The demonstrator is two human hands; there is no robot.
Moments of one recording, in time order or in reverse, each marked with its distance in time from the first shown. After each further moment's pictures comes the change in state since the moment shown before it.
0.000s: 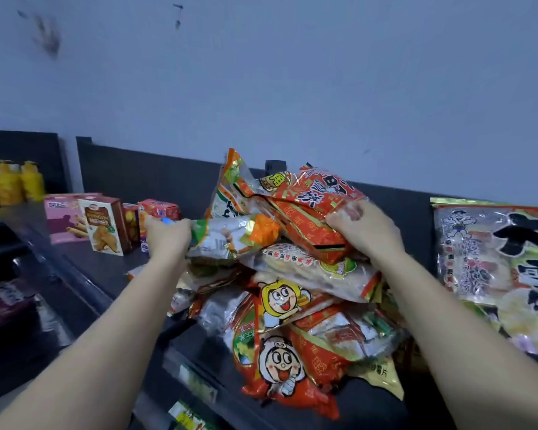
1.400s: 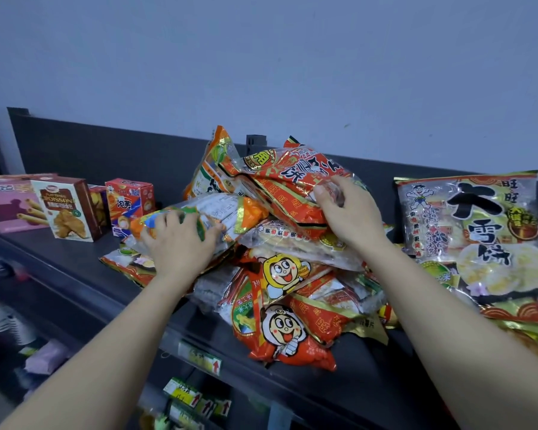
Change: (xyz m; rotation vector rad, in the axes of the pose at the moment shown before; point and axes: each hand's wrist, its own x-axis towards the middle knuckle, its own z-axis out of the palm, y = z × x) left_hand -0.020 -0.052 -0.014 1.003 -0.147 0.751; right_hand -0.034 -0.003 0.023 -0.070 0.190 -0.232
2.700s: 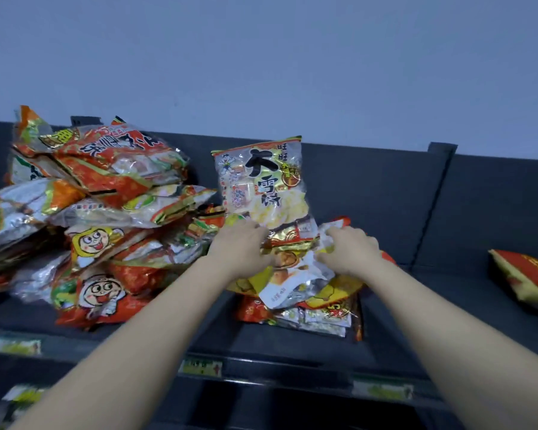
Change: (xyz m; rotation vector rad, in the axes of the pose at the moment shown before) left_hand -0.197 0.313 -0.025 -0.017 -0.550 0.899; right_hand -0.158 0.205 -0.226 -0.664 -0.360 0.432
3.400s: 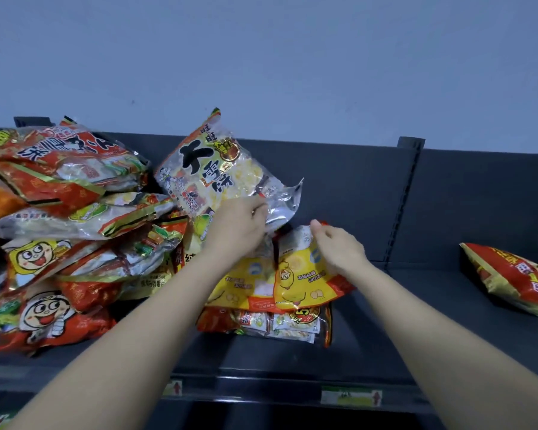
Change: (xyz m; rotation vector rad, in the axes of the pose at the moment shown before) left_hand 0.032 0.056 -0.025 -0.599 0.439 -0.040; right_hand 0.018 0.044 0.009 0.569 0.129 0.107
